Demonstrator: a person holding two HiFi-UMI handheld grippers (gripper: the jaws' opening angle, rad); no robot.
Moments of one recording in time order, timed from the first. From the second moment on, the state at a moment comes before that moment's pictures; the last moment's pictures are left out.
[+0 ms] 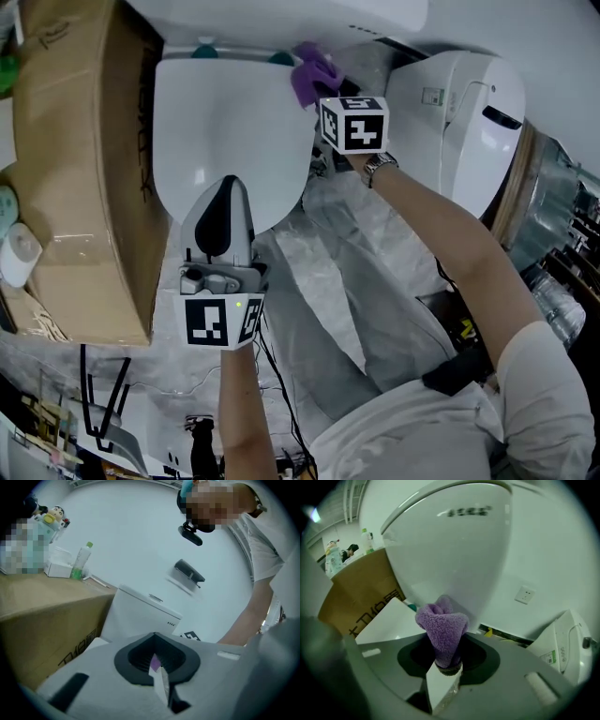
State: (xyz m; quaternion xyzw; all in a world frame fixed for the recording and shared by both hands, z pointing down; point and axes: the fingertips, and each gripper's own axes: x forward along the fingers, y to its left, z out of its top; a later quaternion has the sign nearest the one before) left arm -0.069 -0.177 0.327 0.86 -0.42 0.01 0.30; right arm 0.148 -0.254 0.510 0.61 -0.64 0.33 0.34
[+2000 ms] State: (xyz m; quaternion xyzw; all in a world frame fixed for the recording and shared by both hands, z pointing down) left arm -0.051 -0.161 0.318 0.84 -0.46 0.00 0.30; right arm 0.120 -0.315 0.556 0.56 -0.65 0.37 0.36
